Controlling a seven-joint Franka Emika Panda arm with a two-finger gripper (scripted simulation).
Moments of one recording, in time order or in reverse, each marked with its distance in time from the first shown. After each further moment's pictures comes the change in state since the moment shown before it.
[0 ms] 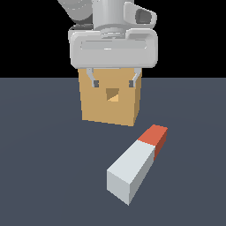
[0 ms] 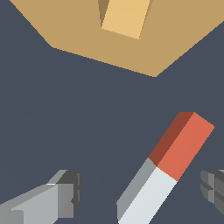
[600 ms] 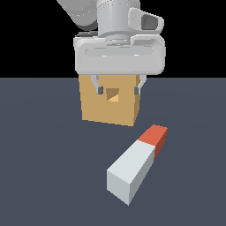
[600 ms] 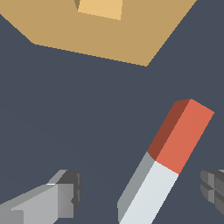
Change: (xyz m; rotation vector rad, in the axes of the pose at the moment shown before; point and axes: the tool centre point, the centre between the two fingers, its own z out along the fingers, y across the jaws) arm -0.012 0.011 0.015 -0.001 -0.003 0.089
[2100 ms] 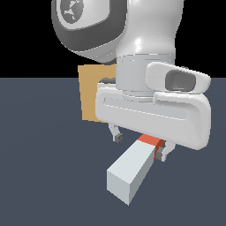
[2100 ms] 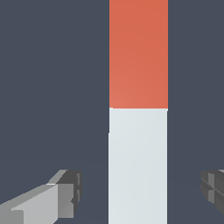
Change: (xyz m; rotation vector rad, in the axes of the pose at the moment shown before) arm -0.088 0.046 0.097 0.002 -0.016 0.522
